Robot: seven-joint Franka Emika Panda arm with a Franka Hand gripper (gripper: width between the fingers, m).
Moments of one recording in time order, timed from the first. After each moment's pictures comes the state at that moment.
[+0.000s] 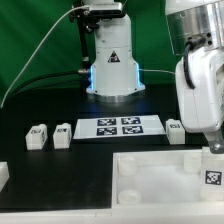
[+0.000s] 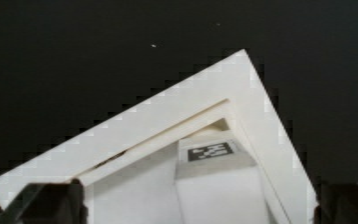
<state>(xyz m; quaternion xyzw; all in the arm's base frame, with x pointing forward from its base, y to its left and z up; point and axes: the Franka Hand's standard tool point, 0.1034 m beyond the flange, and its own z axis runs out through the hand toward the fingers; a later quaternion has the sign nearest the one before) 0.620 0.128 0.108 -0.51 0.85 0.05 0.10</state>
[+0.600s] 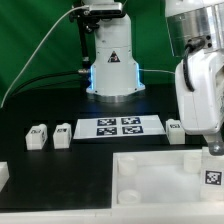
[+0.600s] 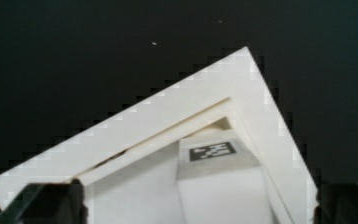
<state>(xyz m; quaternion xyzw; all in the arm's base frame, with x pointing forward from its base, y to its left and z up) 0.620 0.128 0.106 -0.51 0.85 0.05 0.09</state>
